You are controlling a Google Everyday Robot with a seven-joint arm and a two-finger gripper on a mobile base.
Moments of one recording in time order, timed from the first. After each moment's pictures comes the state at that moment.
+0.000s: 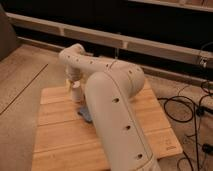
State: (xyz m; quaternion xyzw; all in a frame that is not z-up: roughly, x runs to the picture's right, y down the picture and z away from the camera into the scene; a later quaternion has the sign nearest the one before) arm -0.191 -0.014 0.915 -0.30 0.08 0.44 0.84
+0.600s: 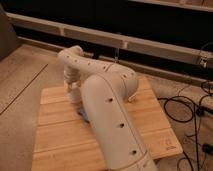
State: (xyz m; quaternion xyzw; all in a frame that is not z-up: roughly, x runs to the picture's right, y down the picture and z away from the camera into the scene) arm -0.204 -0.009 0.923 -0.33 0.07 0.43 0.84
